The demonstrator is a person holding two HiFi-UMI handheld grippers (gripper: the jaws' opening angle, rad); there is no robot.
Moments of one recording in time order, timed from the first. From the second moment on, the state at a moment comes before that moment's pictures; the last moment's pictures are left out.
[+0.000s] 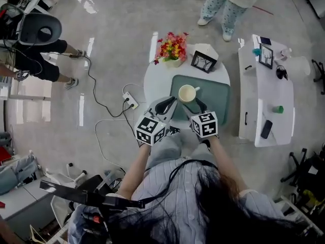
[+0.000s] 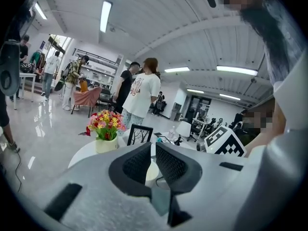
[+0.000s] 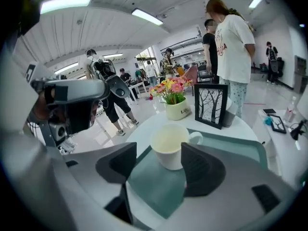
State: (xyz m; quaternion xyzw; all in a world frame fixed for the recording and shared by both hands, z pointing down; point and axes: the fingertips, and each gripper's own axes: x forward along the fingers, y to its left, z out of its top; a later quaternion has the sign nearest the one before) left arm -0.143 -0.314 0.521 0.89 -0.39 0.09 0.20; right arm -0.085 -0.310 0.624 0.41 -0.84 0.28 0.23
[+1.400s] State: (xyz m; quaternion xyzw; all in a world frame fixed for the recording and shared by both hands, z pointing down) left arm -0.146 -0.312 0.578 0.90 -0.32 0.15 0.26; right arm -0.106 -0.366 0.691 0.46 -0.83 0.17 0.27
